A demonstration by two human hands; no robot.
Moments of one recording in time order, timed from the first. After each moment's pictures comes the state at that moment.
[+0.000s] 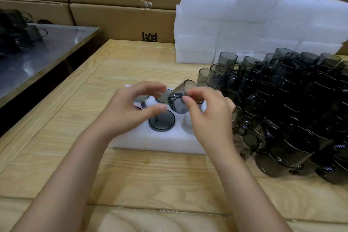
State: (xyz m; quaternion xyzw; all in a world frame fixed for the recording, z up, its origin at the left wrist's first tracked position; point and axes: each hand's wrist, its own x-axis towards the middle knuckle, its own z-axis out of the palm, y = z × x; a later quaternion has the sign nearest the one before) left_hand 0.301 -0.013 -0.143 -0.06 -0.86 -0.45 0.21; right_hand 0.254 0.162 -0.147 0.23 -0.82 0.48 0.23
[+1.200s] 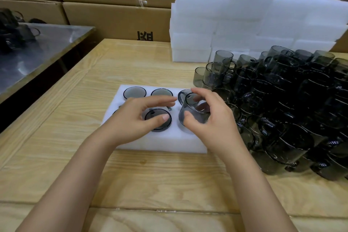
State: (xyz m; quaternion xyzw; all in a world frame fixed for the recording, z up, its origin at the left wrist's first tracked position) left_hand 0.301 0.001 -0.150 -0.07 -0.88 -0.46 0.09; right_hand 0.247 0.189 -0.156 0.26 -0.82 0.51 0.07
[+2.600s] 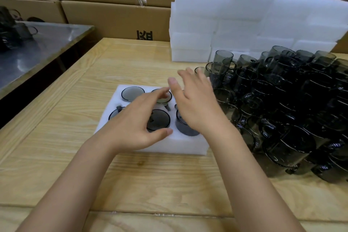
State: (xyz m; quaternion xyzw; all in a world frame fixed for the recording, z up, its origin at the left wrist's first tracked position) left_hand 0.297 0.002 -0.161 -0.10 -0.94 -0.31 0.11; right_hand 0.221 0.149 -0.132 0.29 -0.91 0.31 0.05
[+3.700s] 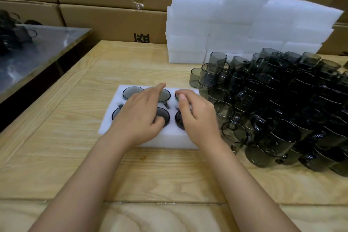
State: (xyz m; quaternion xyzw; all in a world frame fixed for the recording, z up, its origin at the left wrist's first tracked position) left_hand 0.293 0.012 -0.163 -0.05 -0.97 -0.16 0.19; right_hand 0.237 0.161 -0.170 0.28 -0.83 0.45 0.17
